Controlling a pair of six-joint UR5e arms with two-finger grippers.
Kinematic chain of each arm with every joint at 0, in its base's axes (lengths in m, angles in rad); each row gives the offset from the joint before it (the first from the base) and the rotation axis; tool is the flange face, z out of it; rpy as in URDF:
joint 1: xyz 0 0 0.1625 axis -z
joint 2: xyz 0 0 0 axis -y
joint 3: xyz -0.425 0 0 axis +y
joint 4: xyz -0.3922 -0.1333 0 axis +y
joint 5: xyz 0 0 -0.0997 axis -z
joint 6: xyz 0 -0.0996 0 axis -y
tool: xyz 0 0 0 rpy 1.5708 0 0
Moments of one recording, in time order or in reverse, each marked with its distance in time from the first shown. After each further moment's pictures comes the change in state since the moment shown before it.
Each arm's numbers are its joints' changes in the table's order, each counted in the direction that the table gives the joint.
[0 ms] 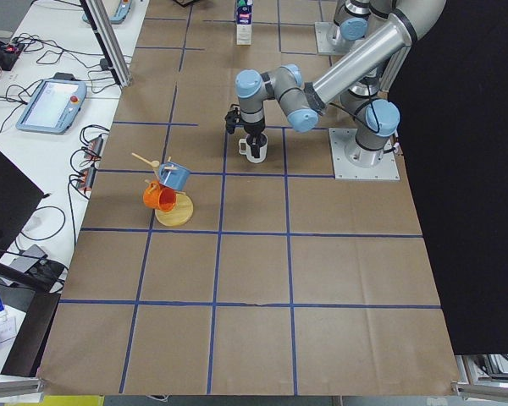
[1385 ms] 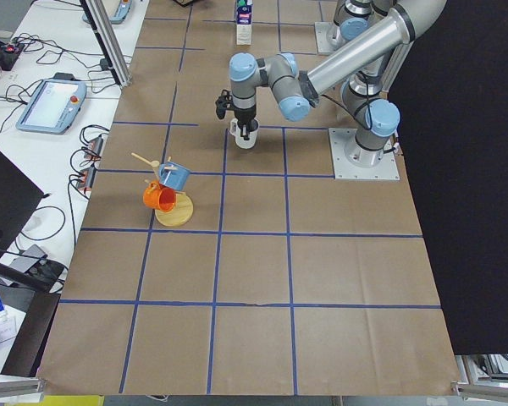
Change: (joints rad) left arm 0.149 -0.011 -0.149 0.015 -0.034 -0.136; right arm -0.001 0.001 0.000 -0.003 -0.002 0.000
